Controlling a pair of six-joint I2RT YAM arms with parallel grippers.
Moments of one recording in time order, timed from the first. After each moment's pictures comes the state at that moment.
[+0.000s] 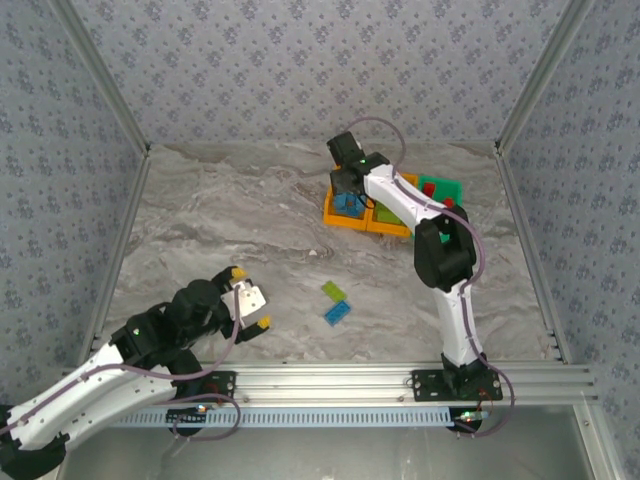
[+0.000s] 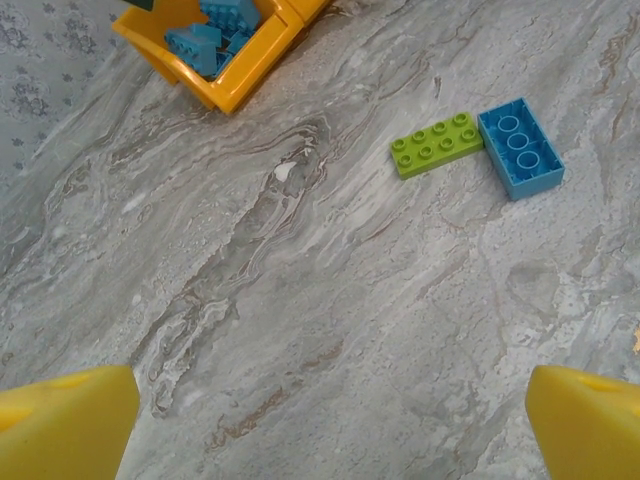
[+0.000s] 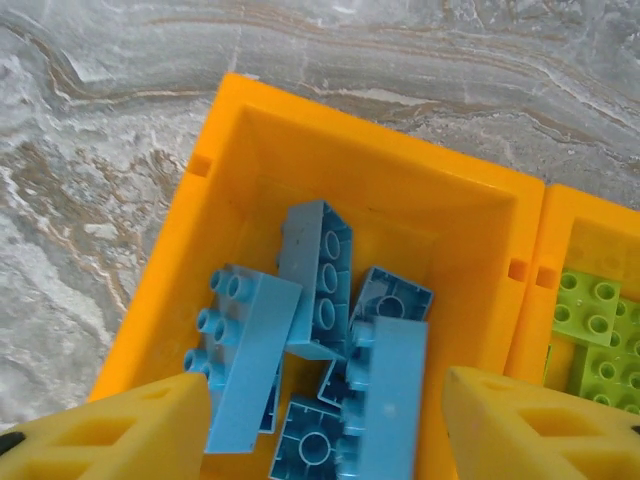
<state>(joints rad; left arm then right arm) -0.95 0.48 0.58 -0.72 -0.15 0.35 0.52 2.18 1.94 -0.74 0.31 0.27</state>
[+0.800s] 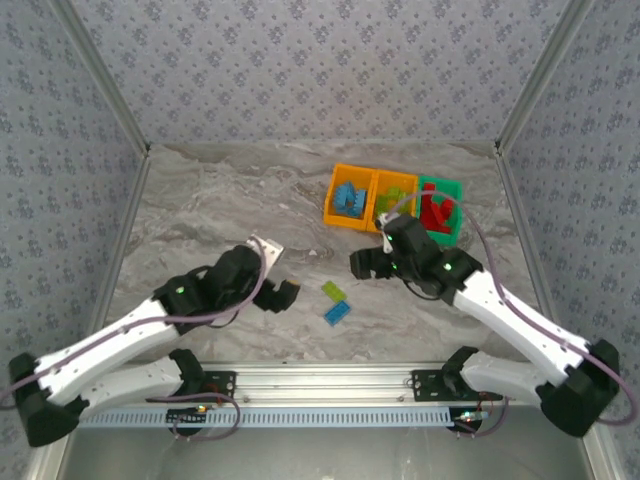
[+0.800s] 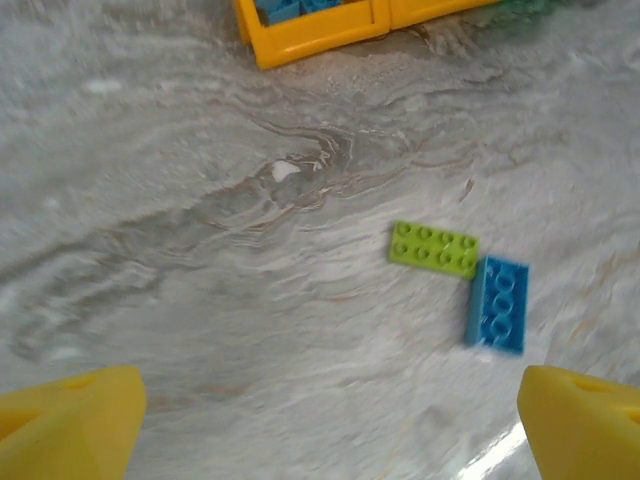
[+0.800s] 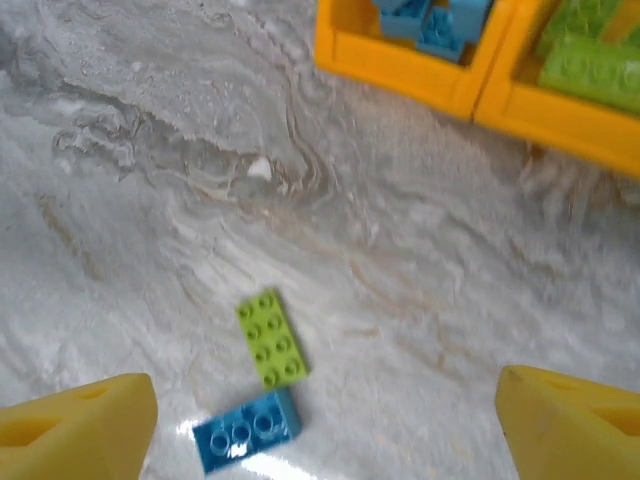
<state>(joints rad) -0.96 0.95 0.83 -0.64 -0.20 -0.34 0.70 1.02 0.90 -0.68 0.05 0.44</state>
